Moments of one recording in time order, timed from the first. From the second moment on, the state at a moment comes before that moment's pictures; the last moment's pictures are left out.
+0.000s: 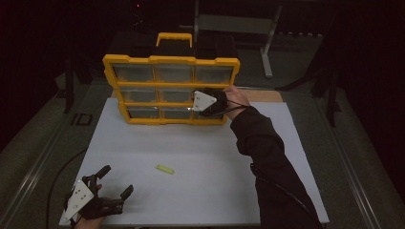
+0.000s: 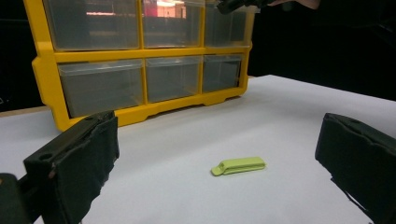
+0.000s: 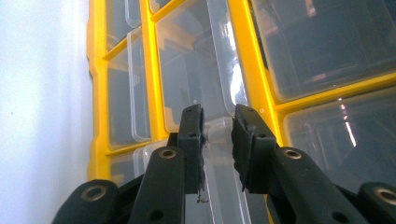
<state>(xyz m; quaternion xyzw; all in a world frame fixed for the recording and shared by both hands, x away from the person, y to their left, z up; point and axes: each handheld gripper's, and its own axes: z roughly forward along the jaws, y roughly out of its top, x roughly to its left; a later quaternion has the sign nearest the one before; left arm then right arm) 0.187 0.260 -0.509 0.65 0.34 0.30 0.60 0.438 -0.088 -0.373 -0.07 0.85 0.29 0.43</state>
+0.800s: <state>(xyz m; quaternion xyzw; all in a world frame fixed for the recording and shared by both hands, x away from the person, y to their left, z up) 0.188 0.259 -0.509 0.66 0.34 0.30 0.60 0.405 -0.090 -0.370 -0.07 0.86 0.31 0.40</state>
